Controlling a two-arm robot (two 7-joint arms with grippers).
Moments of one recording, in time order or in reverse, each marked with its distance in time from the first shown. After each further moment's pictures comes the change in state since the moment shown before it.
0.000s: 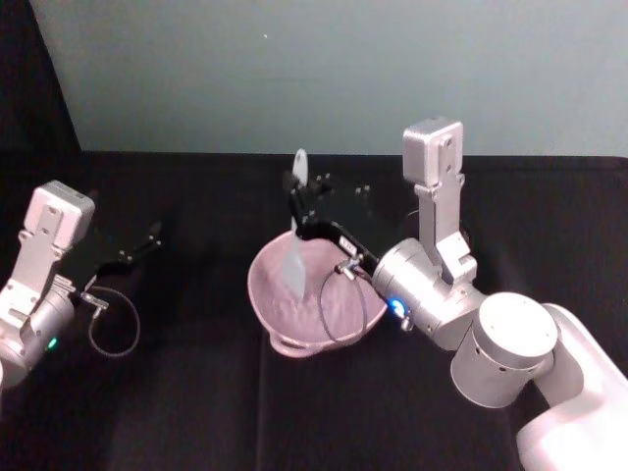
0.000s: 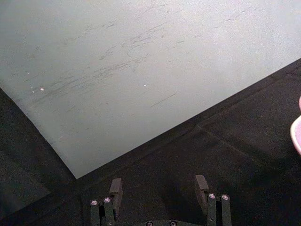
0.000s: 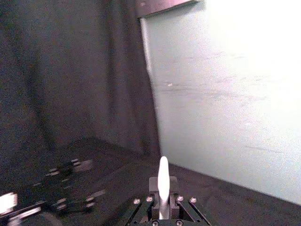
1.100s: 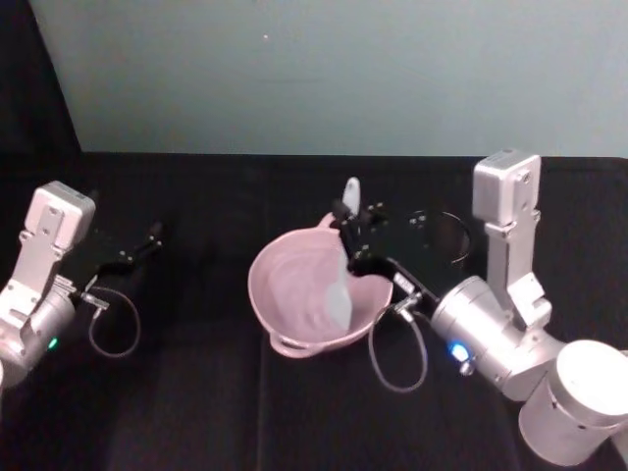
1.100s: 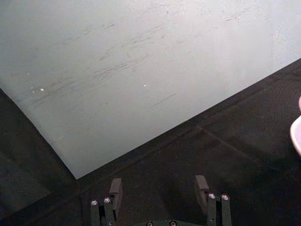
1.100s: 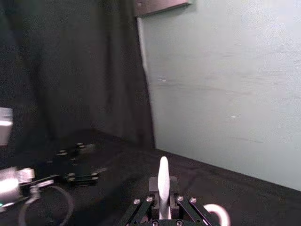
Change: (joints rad) left arm 0.000 0.000 0.000 0.000 0.000 0.000 0.000; right arm -0.193 0.099 0.085 -0.244 -0.004 0.062 0.029
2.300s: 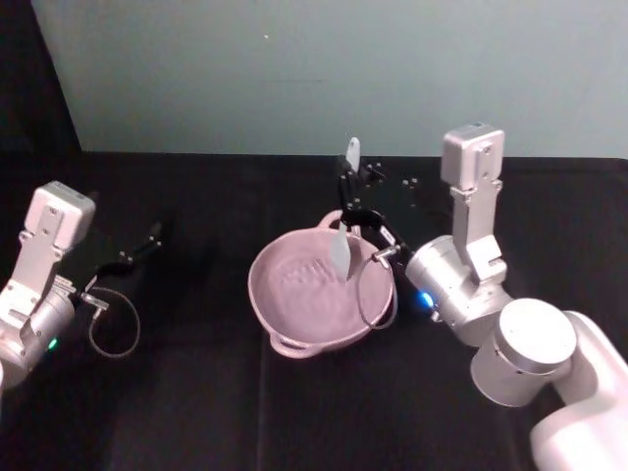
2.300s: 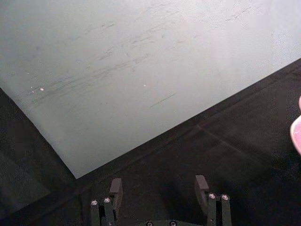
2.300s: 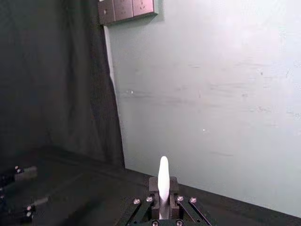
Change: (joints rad) left arm 0.000 0.000 0.000 0.000 0.000 0.000 0.000; right arm 0.195 -0.127 0.000 0.331 -0.074 -0.177 -0.083
